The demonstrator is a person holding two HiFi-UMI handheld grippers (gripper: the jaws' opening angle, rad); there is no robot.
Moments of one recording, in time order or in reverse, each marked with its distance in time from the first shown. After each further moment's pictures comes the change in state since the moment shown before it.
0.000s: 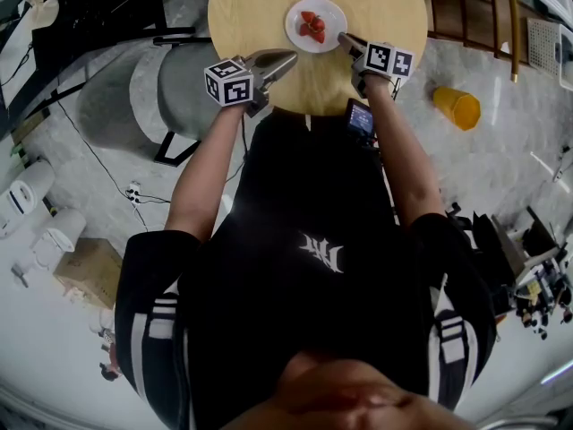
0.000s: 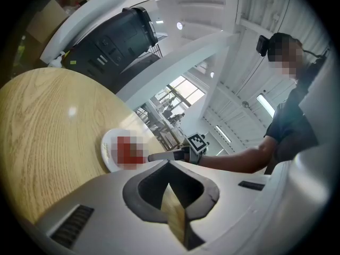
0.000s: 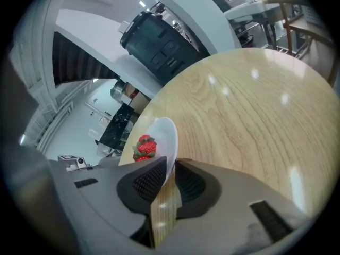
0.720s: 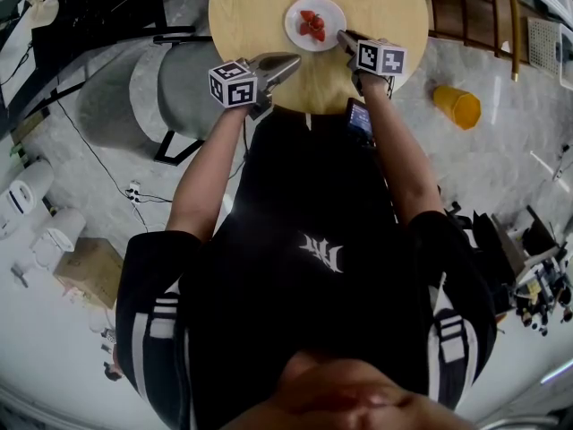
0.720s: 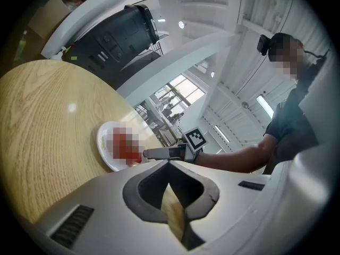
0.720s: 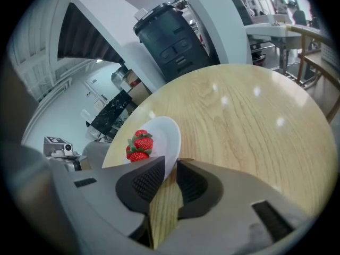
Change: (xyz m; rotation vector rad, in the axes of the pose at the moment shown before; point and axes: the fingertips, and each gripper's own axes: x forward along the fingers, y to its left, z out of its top) left arm 0.004 -0.005 -0.014 -0.019 0.014 -0.014; right arm 0.005 -0.005 0.001 -0.188 0.030 -0.129
